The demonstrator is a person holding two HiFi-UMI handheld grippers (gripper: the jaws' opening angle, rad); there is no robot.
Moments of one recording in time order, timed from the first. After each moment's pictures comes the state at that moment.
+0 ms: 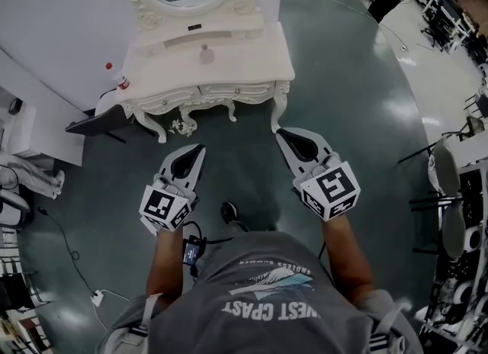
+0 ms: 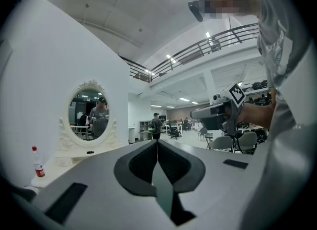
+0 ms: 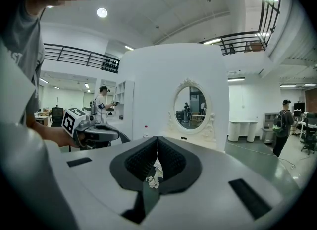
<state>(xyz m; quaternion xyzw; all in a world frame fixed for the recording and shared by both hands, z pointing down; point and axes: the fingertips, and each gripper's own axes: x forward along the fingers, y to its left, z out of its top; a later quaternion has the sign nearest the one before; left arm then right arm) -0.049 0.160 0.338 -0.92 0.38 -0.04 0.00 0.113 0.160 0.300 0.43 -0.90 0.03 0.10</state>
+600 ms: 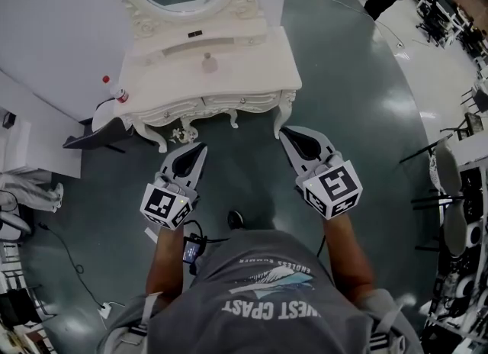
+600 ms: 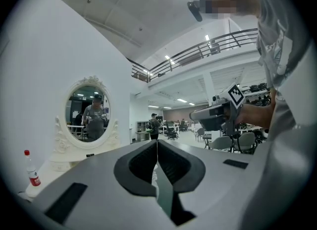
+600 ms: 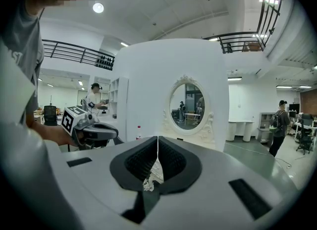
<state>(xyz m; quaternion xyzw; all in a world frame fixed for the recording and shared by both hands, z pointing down) -0.083 0.082 0.343 -0.94 0.35 -0.04 0.00 0.082 0.088 0.306 0.45 -0.88 0.04 0.11</state>
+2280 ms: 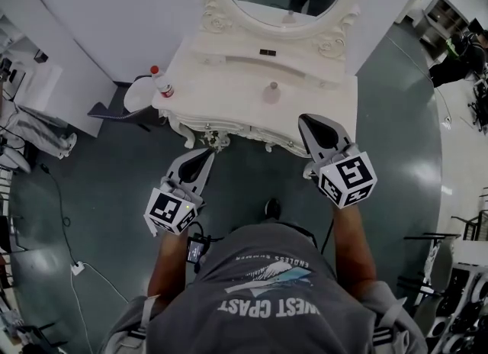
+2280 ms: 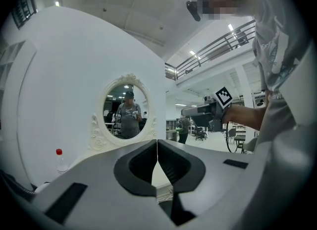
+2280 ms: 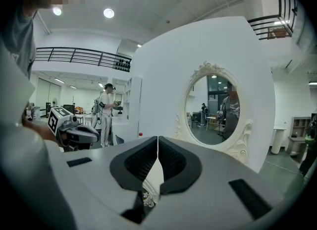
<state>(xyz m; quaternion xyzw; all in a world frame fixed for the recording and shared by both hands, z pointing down) -0.197 -0.057 0.360 -0.86 0.50 -0.04 -0.03 -0.024 -0.156 0.308 0.33 -0.94 0.01 0.11</state>
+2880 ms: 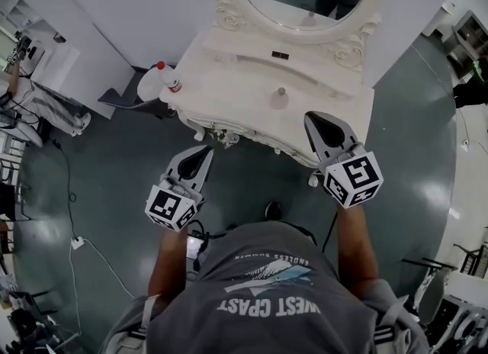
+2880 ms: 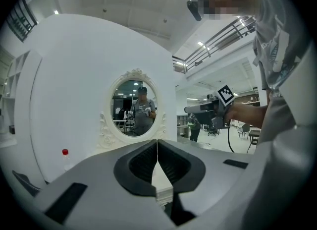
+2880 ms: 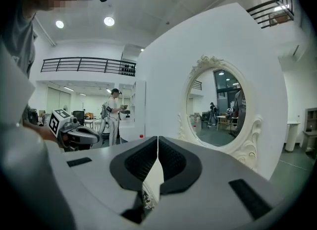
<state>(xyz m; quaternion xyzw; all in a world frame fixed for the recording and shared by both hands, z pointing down) -0.180 -0.090 0.365 -0.82 0.57 -0.07 -0.04 -0.005 -0.214 0.318 0.27 -0.96 0.03 0.09</state>
